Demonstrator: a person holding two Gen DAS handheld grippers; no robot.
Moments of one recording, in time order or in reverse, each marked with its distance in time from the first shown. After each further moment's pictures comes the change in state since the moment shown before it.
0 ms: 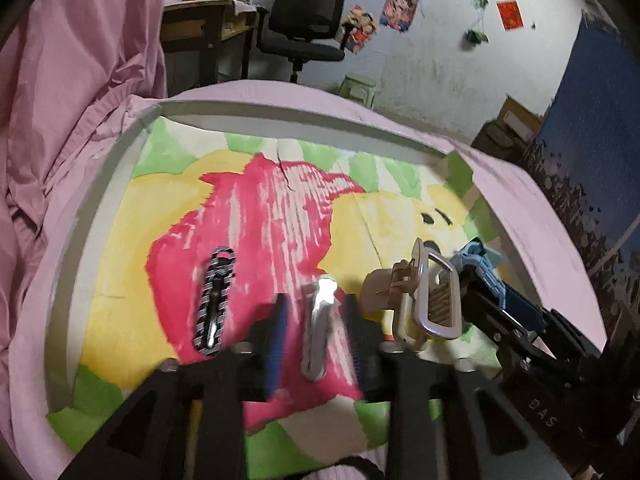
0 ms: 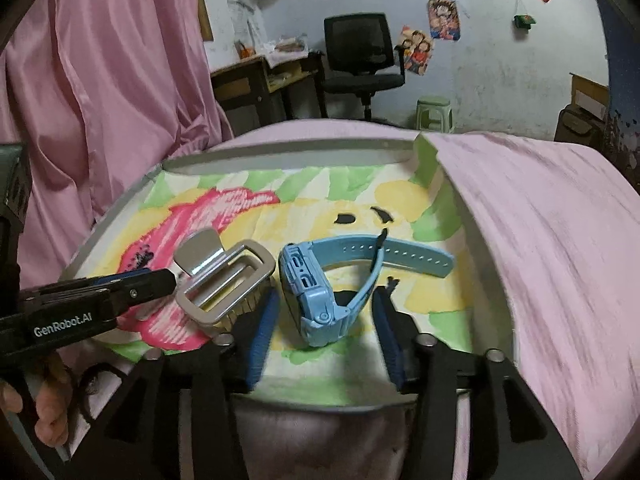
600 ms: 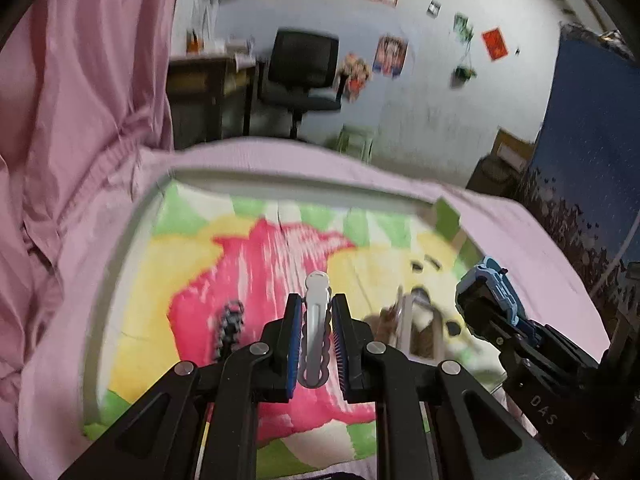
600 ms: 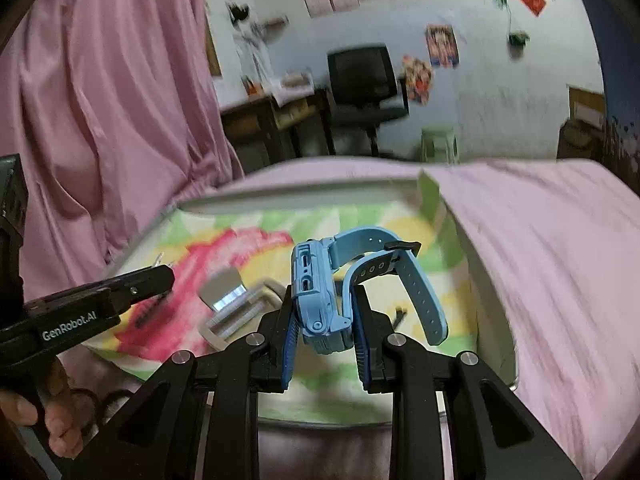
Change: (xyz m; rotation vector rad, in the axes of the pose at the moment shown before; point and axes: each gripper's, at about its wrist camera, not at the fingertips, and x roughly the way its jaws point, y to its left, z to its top) left arm -0.014 -0.008 0.003 0.041 -0.153 0.026; right arm -0.006 0.001 0.003 0.023 -0.086 0.032
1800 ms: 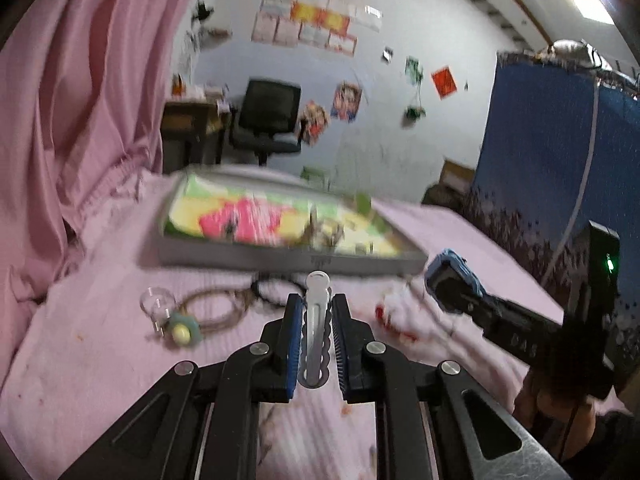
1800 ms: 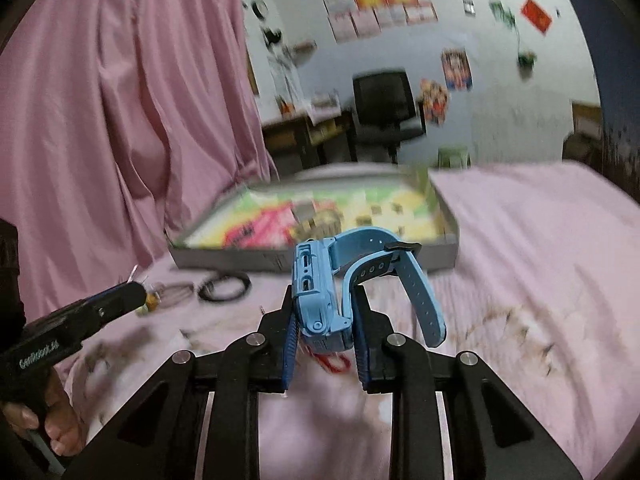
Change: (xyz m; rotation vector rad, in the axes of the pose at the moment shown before) left arm -0.168 -0.008 -0.131 0.040 -0.251 -0.134; right arm -0.147 0.008 -0.078 -0.053 -0.151 0.094
